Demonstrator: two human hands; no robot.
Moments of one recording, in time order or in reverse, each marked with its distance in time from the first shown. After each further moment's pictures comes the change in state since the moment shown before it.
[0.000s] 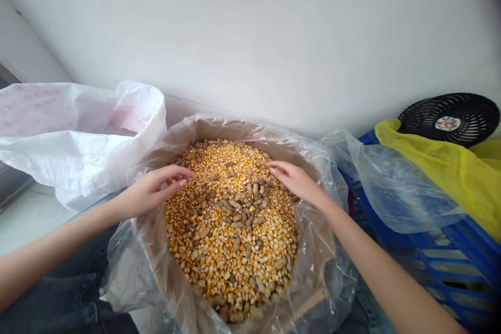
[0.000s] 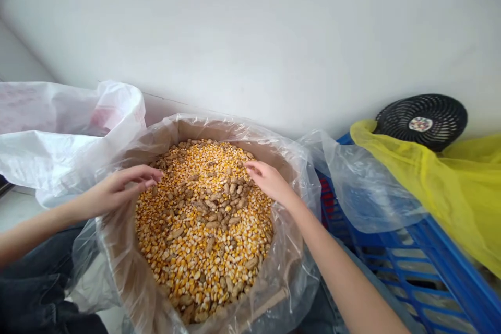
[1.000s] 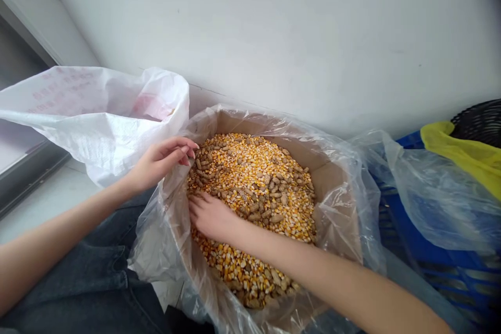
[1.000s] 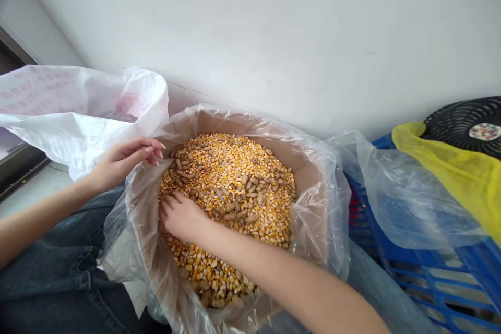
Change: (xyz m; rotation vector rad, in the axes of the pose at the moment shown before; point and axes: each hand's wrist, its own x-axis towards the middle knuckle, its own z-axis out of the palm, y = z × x) left_hand -0.011 -0.008 -0.018 -0.363 0.346 -0.080; right_hand -0.010 -0.152 0.157 -0.519 -0.227 -0.931
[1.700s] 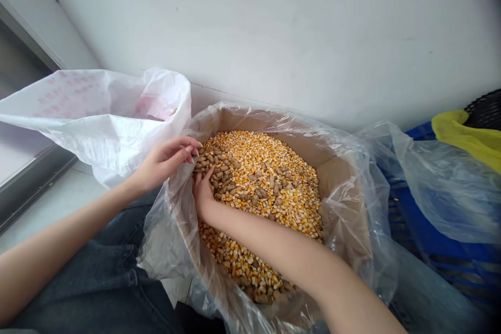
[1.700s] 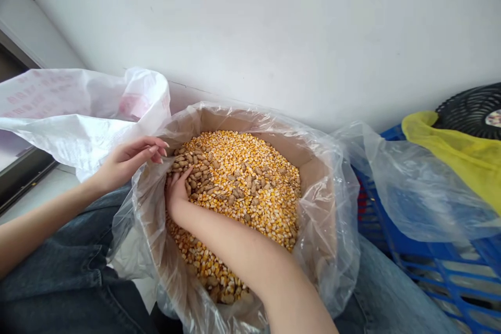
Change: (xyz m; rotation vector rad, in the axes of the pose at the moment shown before) left_hand 0.000 -0.007 -0.002 0.044 -0.015 0.077; right_hand 0.075 0.001 0.027 -0.091 -0.254 0.474
